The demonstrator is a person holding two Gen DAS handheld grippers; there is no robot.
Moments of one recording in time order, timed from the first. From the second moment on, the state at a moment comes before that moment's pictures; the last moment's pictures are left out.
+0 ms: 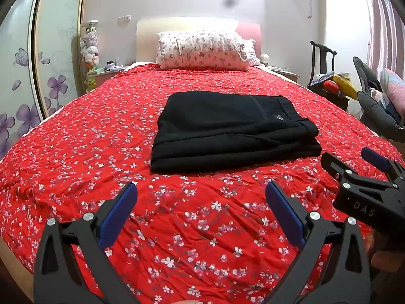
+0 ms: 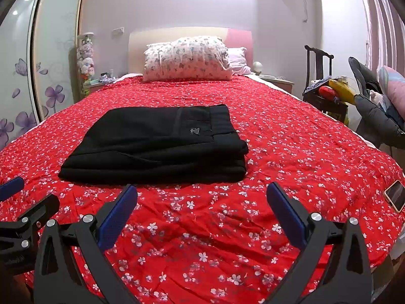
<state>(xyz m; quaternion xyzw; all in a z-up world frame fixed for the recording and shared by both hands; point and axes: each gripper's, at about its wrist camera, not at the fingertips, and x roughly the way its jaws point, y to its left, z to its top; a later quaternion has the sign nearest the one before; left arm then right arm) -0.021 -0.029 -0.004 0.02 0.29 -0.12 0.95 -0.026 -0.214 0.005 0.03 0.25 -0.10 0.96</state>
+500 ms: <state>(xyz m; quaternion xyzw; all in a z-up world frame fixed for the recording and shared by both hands) -0.021 -0.029 -0.004 0.02 0.29 -0.12 0.95 -0.026 -0.214 0.005 0.03 0.25 -0.10 0.96</state>
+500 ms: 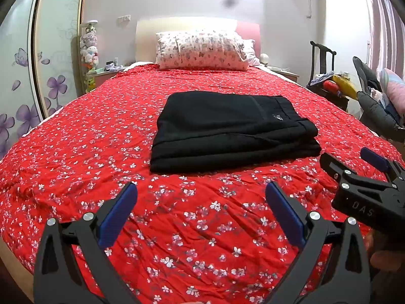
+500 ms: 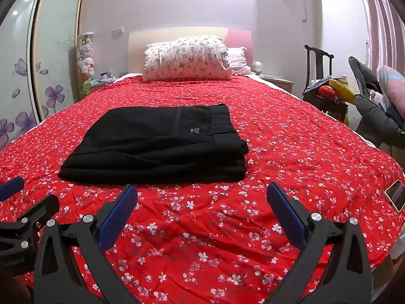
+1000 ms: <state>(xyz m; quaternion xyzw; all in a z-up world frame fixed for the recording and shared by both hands) -0.020 -0.026 -0.004 0.02 0.29 -0.12 0.95 -0.026 -0.214 0.004 0.03 0.25 -0.10 0.96</state>
